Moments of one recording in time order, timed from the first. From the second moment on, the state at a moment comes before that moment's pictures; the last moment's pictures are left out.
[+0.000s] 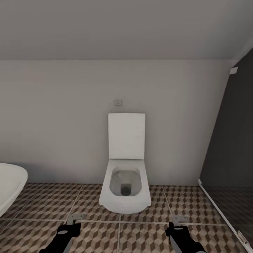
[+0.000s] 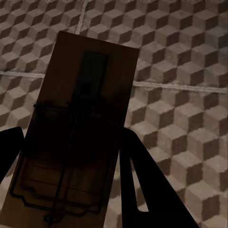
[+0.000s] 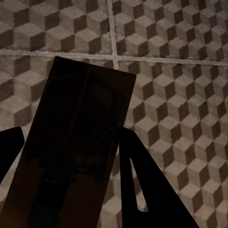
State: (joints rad) left arm -0.44 -0.01 0.30 -0.44 -0.28 0.11 0.09; right arm -0.50 0.04 -0.08 -0.32 0.16 0.23 -0.30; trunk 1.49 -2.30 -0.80
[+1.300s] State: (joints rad) left arm -0.44 -0.01 0.30 -0.44 -0.28 0.11 0.09; right arm -0.50 0.03 -0.08 -0.32 0.16 0.23 -0.30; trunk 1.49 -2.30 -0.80
